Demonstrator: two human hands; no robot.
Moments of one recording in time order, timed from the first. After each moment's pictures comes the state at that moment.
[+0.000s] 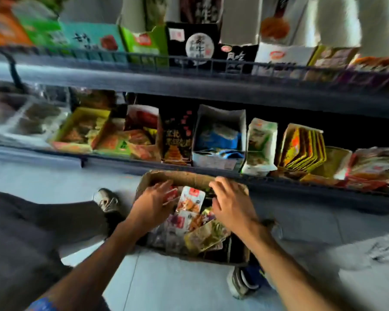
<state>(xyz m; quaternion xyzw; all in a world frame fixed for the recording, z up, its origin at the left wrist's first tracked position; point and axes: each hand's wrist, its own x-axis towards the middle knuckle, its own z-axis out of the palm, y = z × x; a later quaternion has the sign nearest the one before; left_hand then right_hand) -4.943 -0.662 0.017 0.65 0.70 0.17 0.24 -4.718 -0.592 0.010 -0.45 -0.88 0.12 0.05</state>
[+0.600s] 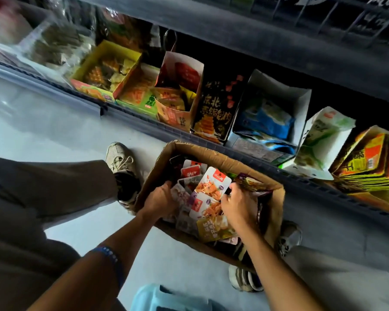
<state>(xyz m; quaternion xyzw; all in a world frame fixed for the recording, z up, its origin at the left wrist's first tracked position) -4.980 -0.681 -0.112 0.39 0.80 0.10 0.45 -4.781 -0.586 -0.093 -0.62 -0.76 0.20 -0.09</state>
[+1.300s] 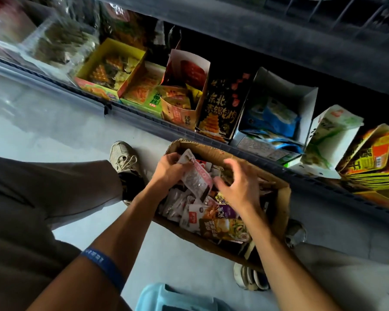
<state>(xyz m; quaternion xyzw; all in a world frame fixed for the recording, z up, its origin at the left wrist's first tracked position) -4.986 -0.631 -0.043 0.13 0.72 0.44 0.52 -4.800 -0.566 -0.076 -0.51 -0.82 0.24 0.10</state>
